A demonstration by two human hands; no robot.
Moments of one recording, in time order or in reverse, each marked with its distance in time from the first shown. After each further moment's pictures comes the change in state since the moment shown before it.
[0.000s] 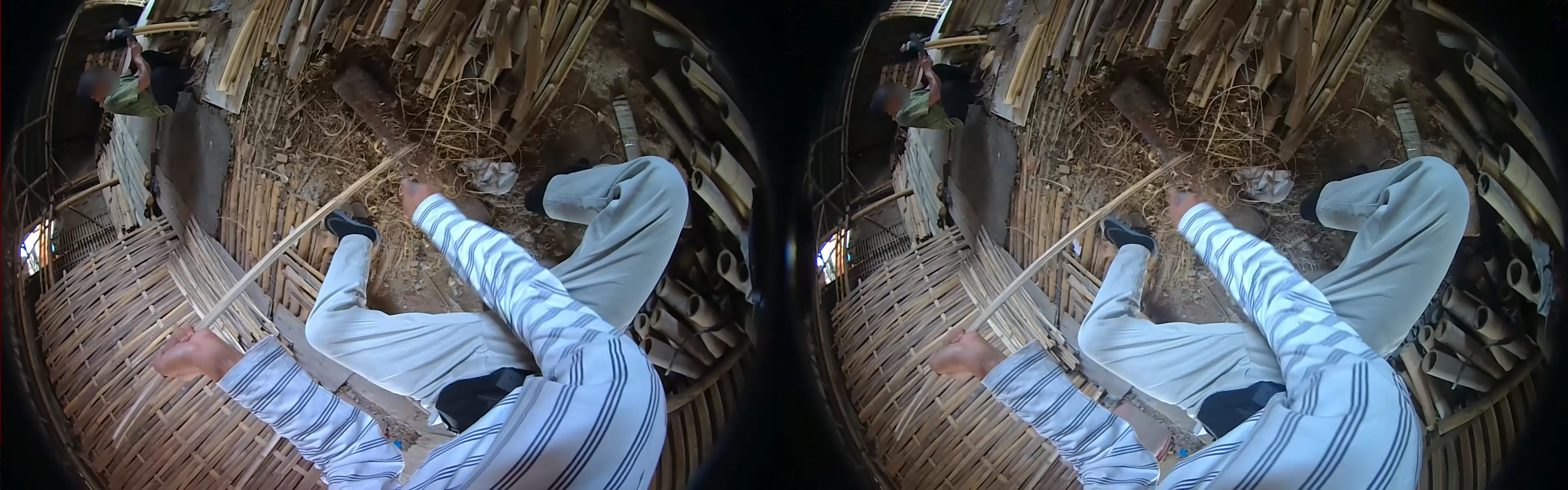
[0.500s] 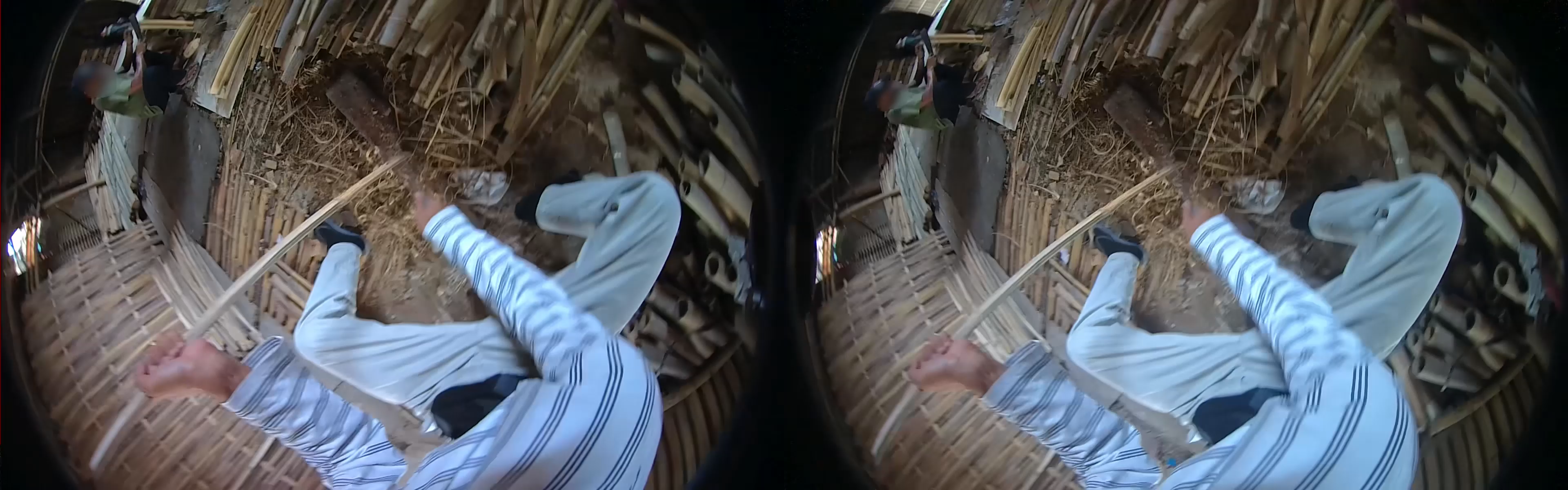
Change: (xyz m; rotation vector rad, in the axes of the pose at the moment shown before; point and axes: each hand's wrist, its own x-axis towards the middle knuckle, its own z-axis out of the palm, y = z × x) left_hand -0.038 0.028 0.011 -0.043 -0.211 0.085; right_hand -0.016 0.024 -0.033 -0.059 -0.009 0.098
